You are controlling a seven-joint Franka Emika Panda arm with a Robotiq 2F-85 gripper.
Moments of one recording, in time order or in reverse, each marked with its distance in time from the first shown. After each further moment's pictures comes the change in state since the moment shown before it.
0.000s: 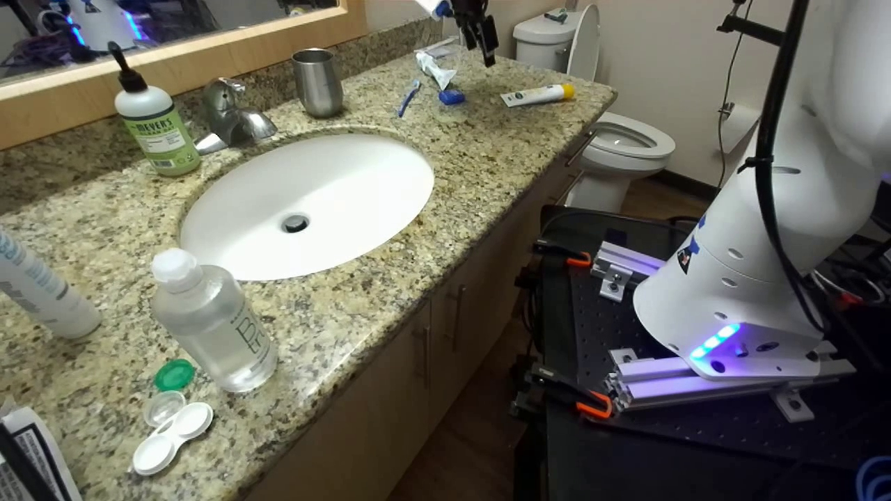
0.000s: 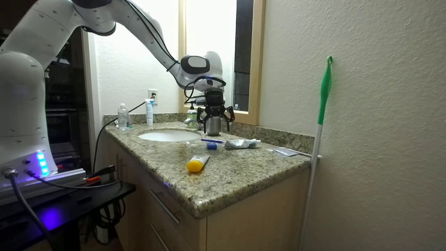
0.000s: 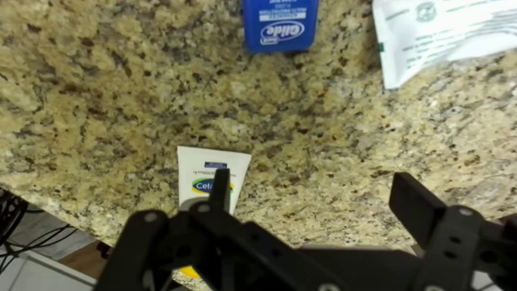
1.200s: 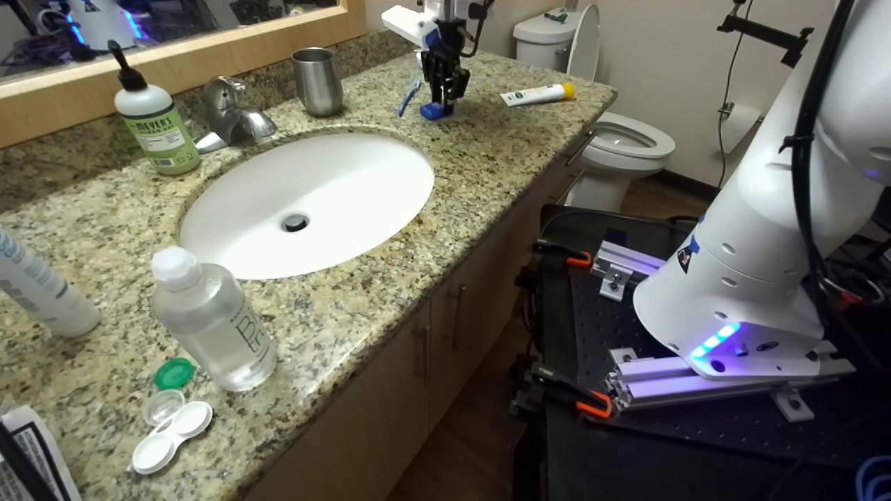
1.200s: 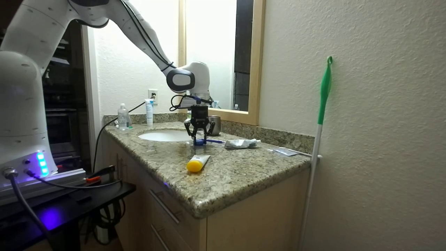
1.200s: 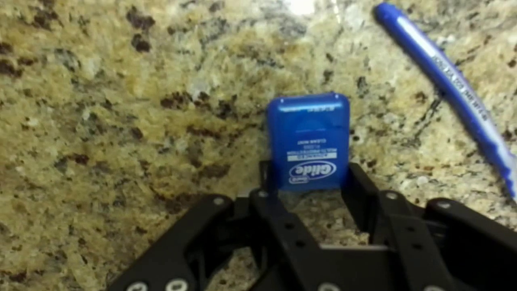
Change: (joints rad) arm -0.135 -0.080 0.284 -0.199 0.339 0.184 -0.350
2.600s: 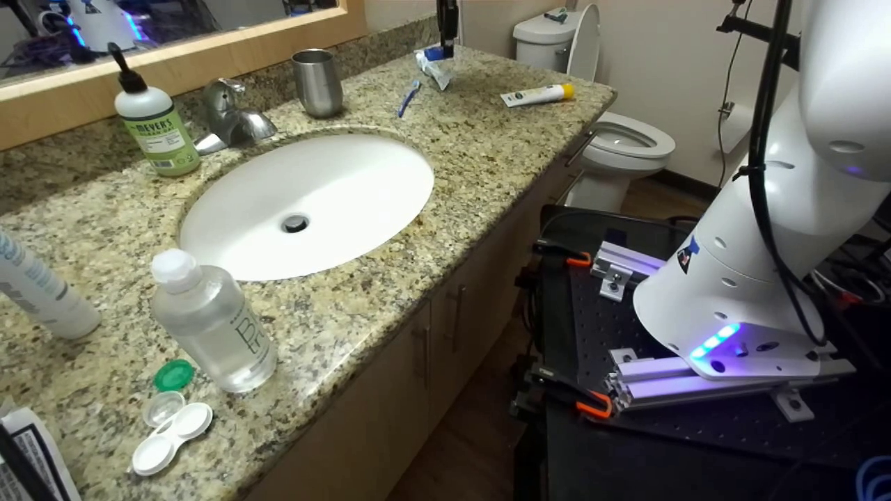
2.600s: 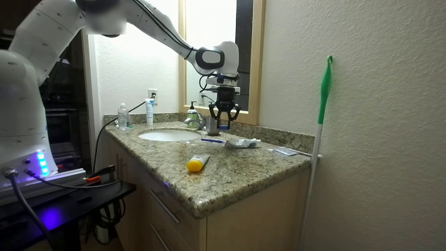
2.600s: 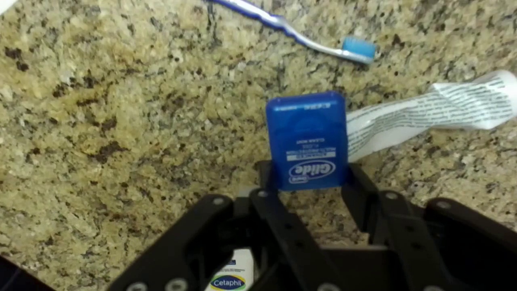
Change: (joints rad) arm -0.188 0.152 0.025 0.498 -0.054 -0.412 0.401
